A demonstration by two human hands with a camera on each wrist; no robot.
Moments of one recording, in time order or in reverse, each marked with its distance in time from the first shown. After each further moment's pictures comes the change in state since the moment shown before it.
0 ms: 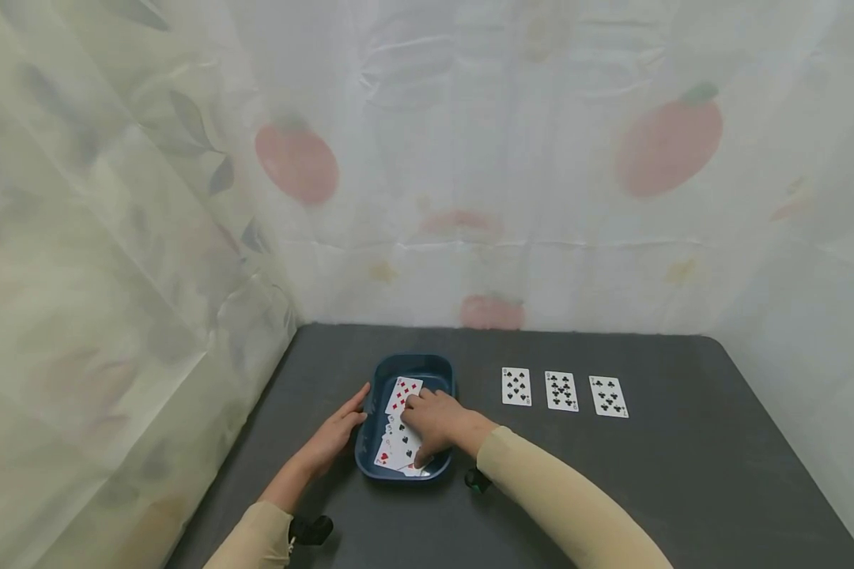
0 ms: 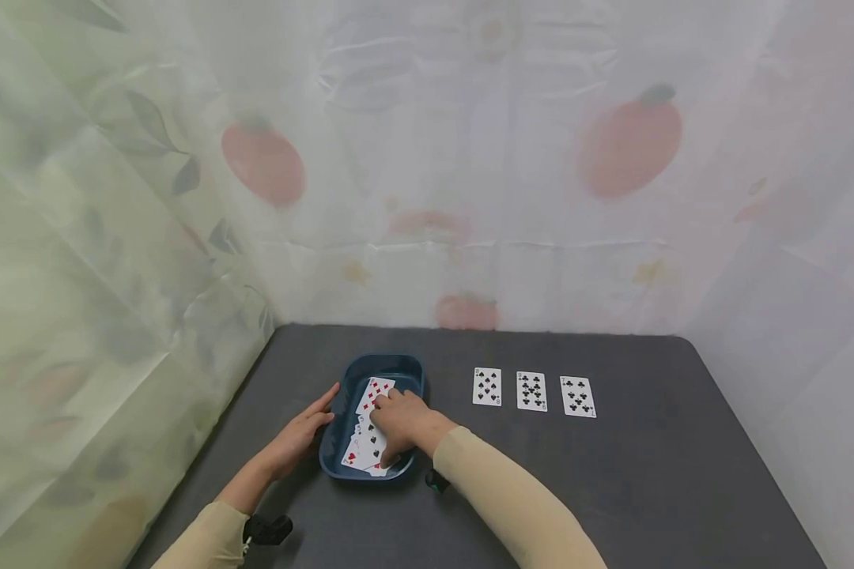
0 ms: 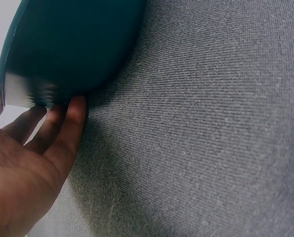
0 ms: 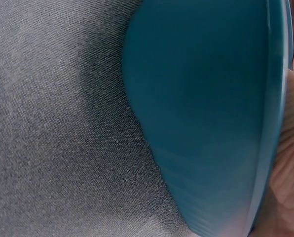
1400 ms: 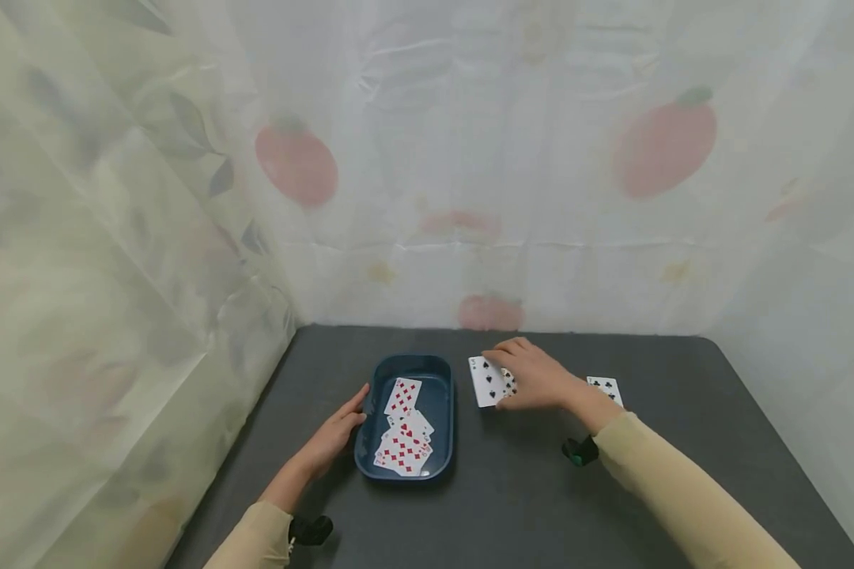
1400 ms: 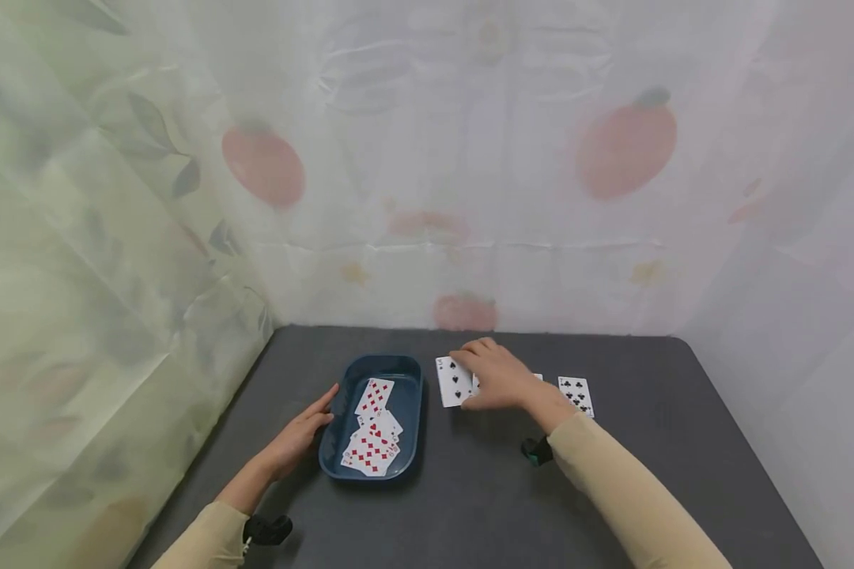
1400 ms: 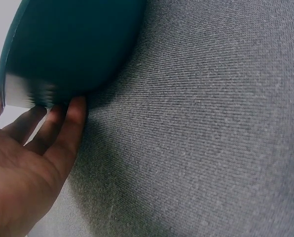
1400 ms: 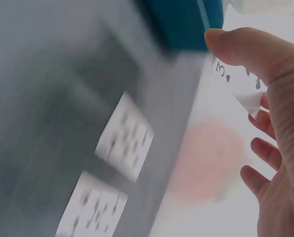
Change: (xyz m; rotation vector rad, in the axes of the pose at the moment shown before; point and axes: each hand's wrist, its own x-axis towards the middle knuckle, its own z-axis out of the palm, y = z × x) left_hand 0.007 0.001 0.005 0.003 0.010 0.001; right_hand -0.124 0.139 -0.024 0.234 0.356 0.094
